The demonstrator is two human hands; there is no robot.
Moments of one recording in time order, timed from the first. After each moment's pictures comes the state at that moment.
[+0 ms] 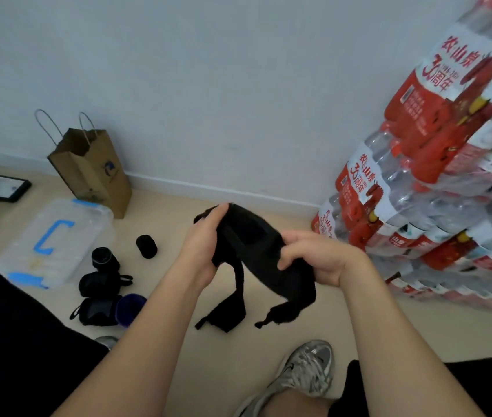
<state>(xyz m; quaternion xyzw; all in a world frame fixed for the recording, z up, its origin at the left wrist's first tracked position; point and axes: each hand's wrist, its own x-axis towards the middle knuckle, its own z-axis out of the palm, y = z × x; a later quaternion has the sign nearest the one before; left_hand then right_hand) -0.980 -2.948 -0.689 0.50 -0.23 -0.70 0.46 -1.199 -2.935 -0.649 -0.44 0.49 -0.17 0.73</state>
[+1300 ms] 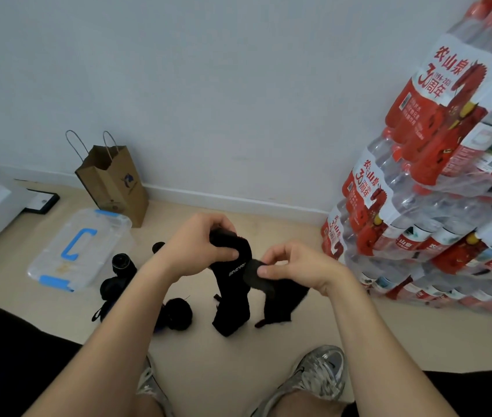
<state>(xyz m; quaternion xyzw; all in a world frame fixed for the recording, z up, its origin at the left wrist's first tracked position) -0.930 -2.933 -0.641 0.56 -0.66 -0.44 0.25 -1.184 -2.923 -0.676 -0.58 0.53 -0.19 0.59</state>
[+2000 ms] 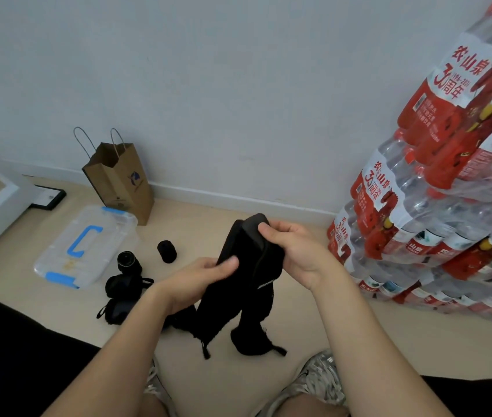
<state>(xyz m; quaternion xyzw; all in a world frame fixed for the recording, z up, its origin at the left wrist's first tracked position) -0.911 -2.911 -0.714 0.45 -0.45 -0.74 0.20 -1.148 -2.940 -0.671 -0.35 0.45 -0.40 0.72</state>
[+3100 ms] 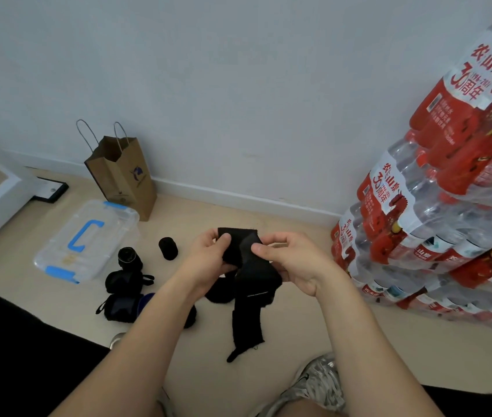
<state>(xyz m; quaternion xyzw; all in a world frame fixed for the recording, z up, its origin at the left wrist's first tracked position) -0.952 -2.935 -0.710 0.52 -0.30 -0.66 0.45 -1.144 -2.940 -0.680 -0.41 0.56 -0.29 0.66</state>
